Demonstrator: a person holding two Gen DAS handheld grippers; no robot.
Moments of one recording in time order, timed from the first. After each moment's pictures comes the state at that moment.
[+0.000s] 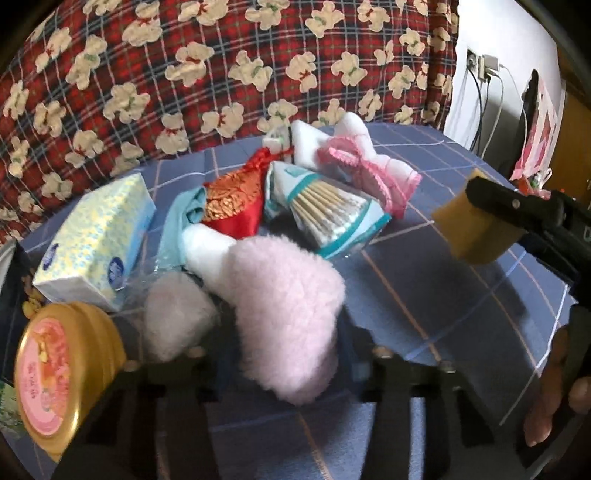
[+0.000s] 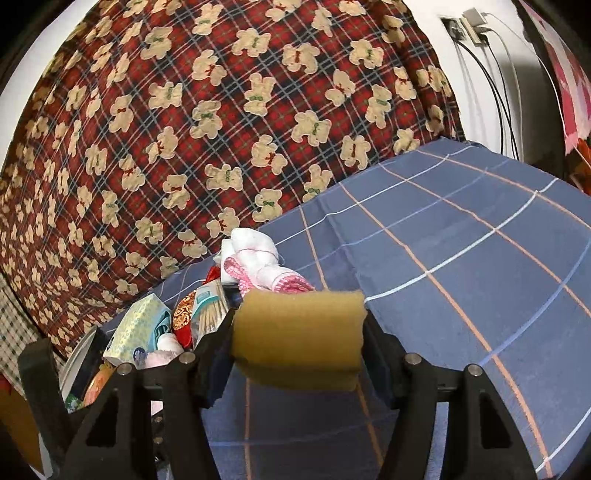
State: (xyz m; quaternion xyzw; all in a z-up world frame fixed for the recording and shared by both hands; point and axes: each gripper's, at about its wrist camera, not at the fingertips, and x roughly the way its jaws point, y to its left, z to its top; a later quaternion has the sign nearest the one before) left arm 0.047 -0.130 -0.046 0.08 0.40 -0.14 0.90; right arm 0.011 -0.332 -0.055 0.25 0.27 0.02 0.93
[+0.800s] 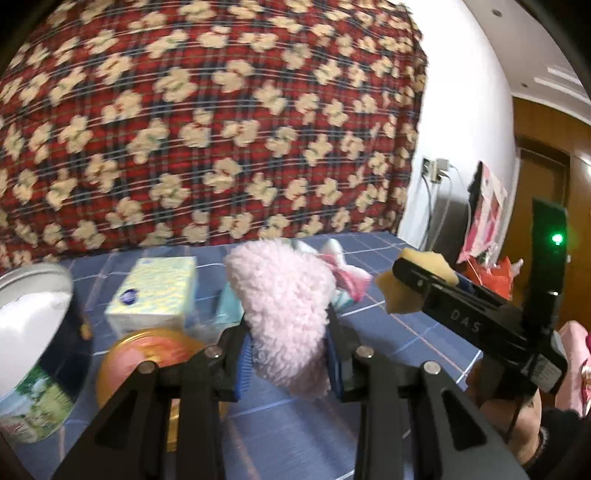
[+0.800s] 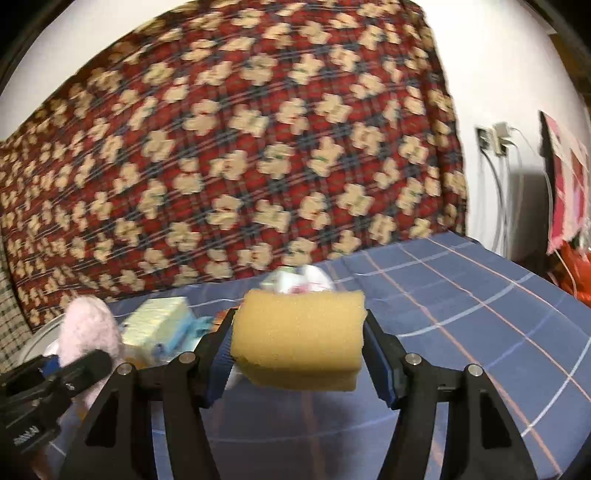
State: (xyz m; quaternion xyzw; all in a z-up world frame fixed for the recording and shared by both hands) left arm -0.029 -0.024 0.022 -0.02 0.22 -0.21 0.95; right arm -0.042 -0.231 -0.004 0.10 0.16 -0.01 0.98
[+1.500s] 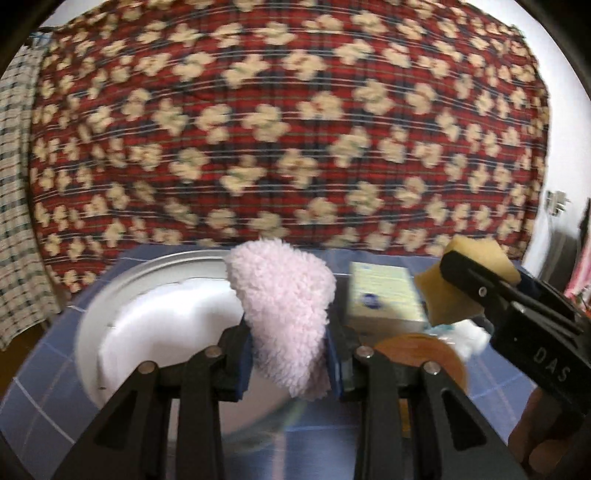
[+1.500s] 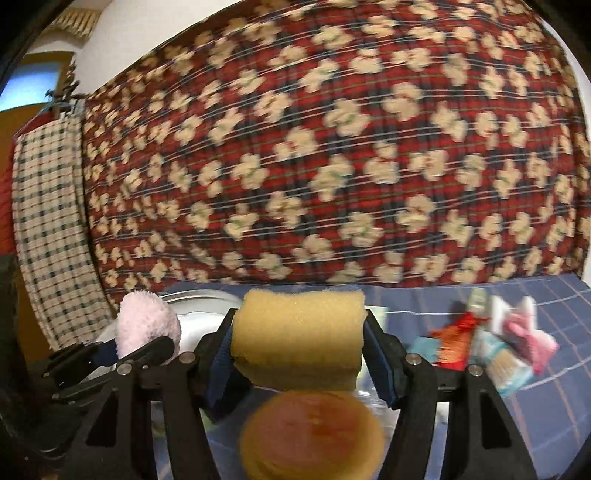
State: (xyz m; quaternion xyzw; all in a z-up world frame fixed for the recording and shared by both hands) left arm -0.021 0.148 0.015 -0.03 0.21 0.03 0.98; right arm -0.003 -0.022 0.025 0.04 0.16 0.17 0.97
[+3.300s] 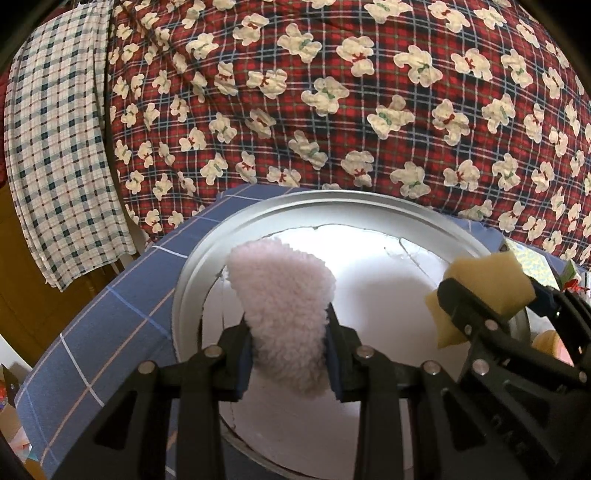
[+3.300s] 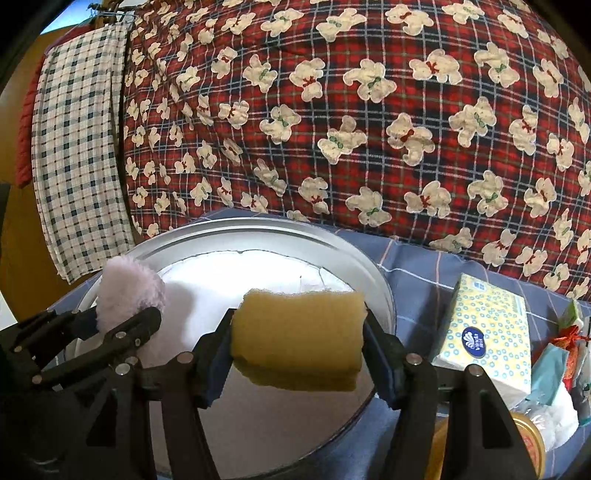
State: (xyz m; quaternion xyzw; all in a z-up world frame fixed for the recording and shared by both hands) left arm 0.008 0.247 -0.035 -0.06 0.29 0.20 0.93; right arm 0.055 0.120 -0.028 -0.06 0.25 0.25 0.93
